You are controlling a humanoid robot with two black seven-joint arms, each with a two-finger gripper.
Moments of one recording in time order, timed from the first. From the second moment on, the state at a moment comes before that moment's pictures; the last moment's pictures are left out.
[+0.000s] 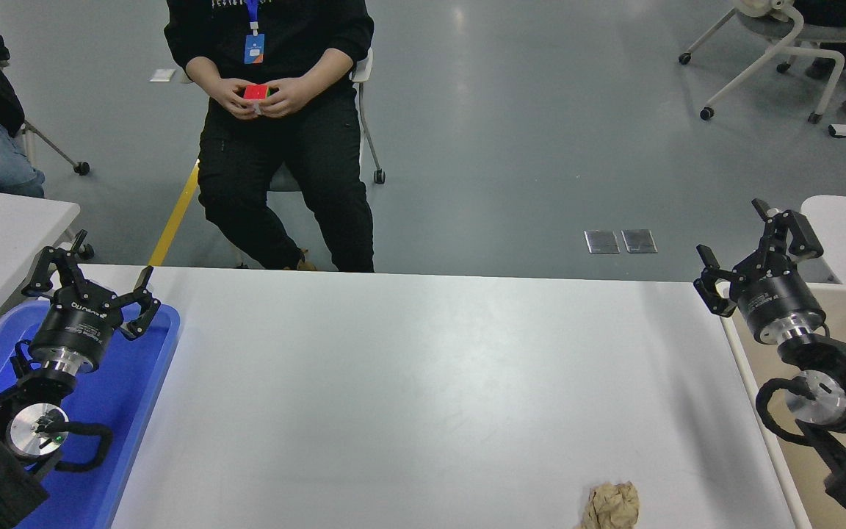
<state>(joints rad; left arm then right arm) -0.56 0.46 -0.57 -0.39 -0.23 -0.70 -0.60 0.67 -0.67 0.64 0.77 -0.26 0.17 0.42</state>
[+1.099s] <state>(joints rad) -0.56 0.46 -0.57 -0.39 -0.23 -0.70 -0.60 1.31 -0.97 -0.30 1.19 -1.44 0.22 0.59</state>
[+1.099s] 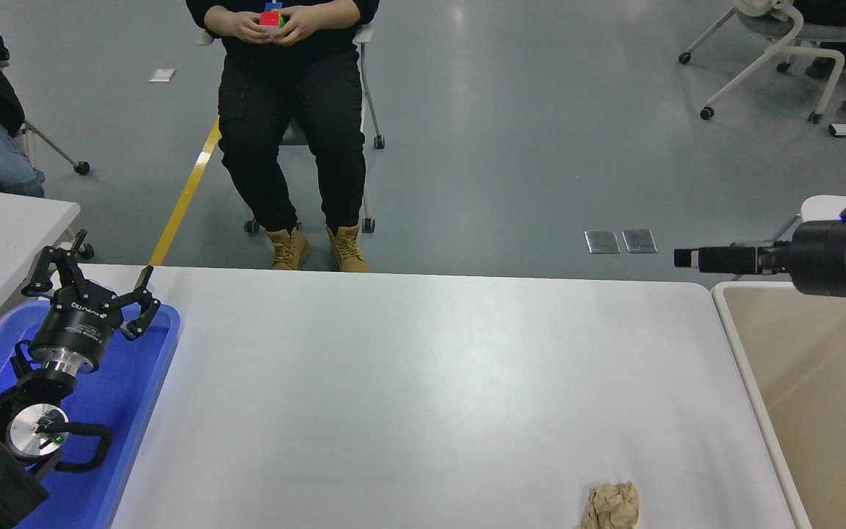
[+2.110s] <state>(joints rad) -0.56 0.46 -0.57 -0.39 -0.23 -0.70 -0.60 0.99 -0.90 -0.36 1.31 -1.63 0.16 0.61</state>
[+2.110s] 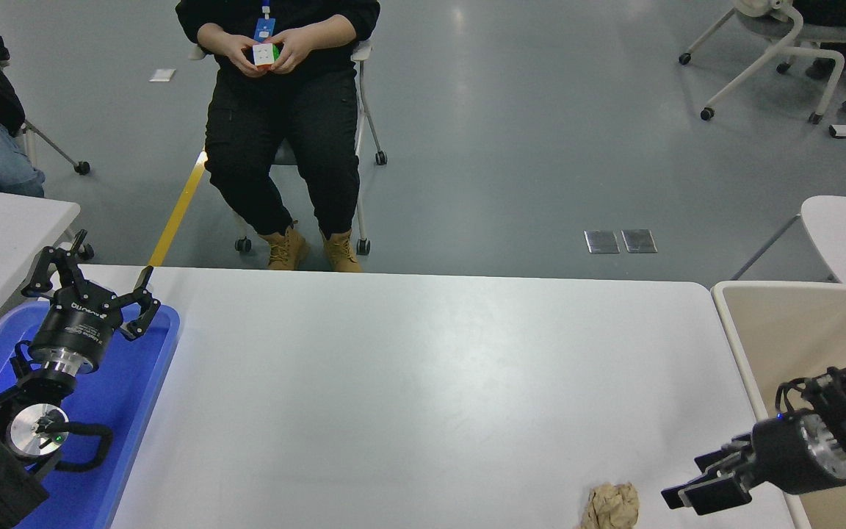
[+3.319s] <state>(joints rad) -0.56 0.46 -0.57 -0.39 -0.23 -0.70 -0.60 0.80 -0.72 -0.33 1.09 -1.62 -0.14 0.60</state>
